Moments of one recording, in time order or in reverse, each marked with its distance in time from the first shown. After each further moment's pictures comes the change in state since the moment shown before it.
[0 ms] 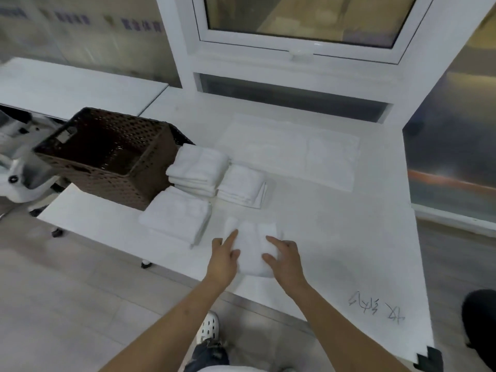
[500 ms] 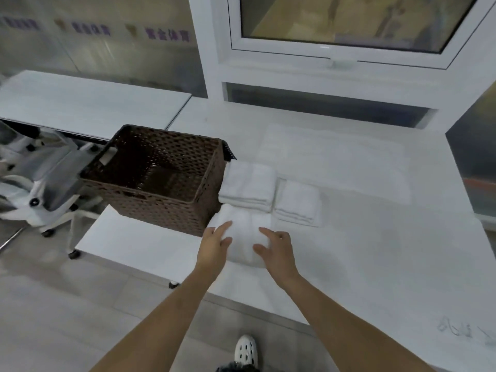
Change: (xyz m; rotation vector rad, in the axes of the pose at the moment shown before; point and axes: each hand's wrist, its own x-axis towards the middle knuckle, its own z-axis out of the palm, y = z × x) left_hand 0.116 -0.135 -0.207 0.085 0.091 0.140; right_hand 0.080 -0.152 0.202 0.035 0.034 -0.045
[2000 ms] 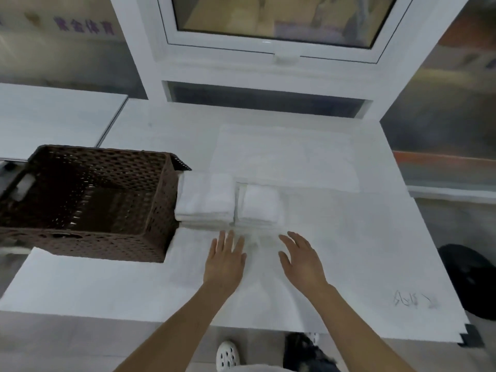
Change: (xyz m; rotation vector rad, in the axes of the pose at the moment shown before) left_hand 0.027 0.060 0.081 0.590 -0.245 0.380; right_hand -0.003 0.058 -0.113 -0.661 0.190 -0.042
